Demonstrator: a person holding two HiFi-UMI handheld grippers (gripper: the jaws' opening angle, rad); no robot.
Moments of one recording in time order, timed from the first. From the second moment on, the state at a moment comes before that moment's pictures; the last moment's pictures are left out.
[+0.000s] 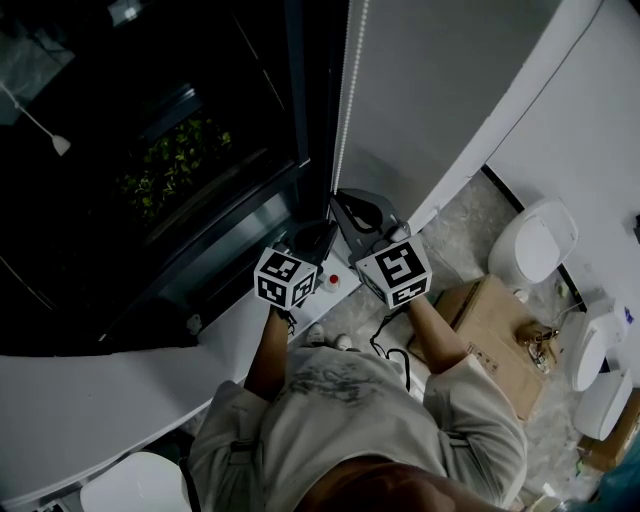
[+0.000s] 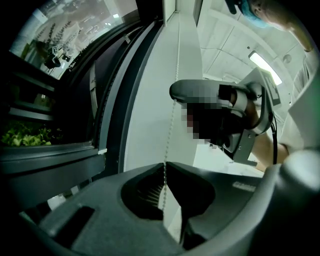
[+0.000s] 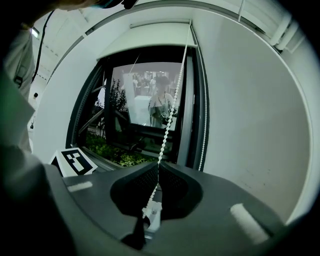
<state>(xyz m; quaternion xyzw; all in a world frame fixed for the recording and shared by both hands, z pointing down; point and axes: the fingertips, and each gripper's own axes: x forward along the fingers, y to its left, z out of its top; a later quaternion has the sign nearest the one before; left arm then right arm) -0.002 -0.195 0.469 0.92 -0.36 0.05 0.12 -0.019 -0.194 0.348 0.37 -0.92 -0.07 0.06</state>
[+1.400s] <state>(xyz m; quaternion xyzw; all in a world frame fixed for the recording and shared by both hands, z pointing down) 0.002 -0.192 0.534 0.91 -0.36 0.10 0.16 -0.016 -0.198 0.410 0.38 -0.92 -0.04 0.12</state>
